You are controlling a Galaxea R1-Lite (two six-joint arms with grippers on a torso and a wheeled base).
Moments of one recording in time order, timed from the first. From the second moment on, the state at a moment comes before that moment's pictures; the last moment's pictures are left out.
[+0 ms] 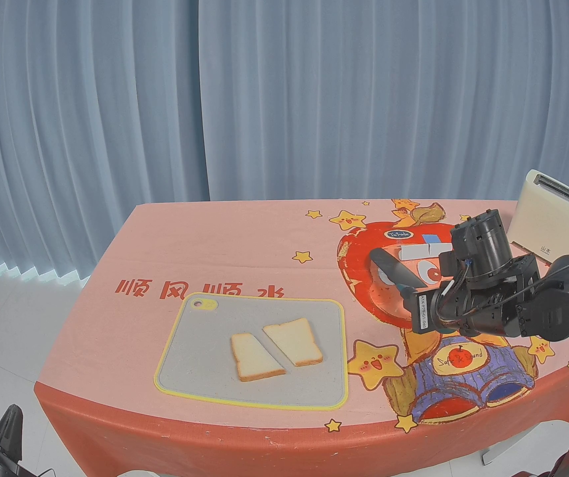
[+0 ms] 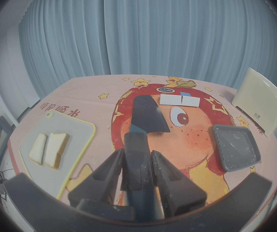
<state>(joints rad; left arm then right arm) 0.00 0.02 -0.02 0.00 0.00 0.00 0.58 1.78 -0.87 -0.15 -0.29 0.27</state>
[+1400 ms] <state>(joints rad) 0.00 0.02 -0.02 0.00 0.00 0.00 0.29 1.50 -0.40 -0.82 0.21 0.84</state>
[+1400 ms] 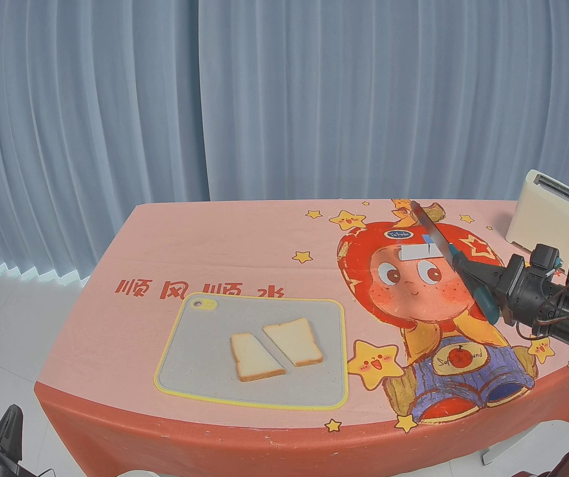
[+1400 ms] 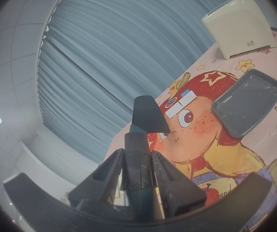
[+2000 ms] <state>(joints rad) 0.00 0.02 -0.02 0.00 0.00 0.00 0.25 1.56 -0.34 -0.90 0.24 0.93</state>
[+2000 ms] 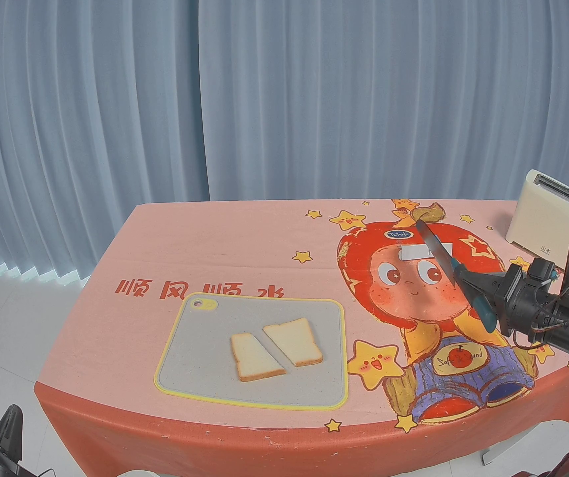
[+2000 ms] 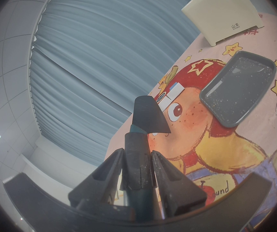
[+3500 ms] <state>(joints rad) 0.00 0.02 -0.02 0.00 0.00 0.00 0.14 1.74 -0.31 -1.14 0.31 0.98</state>
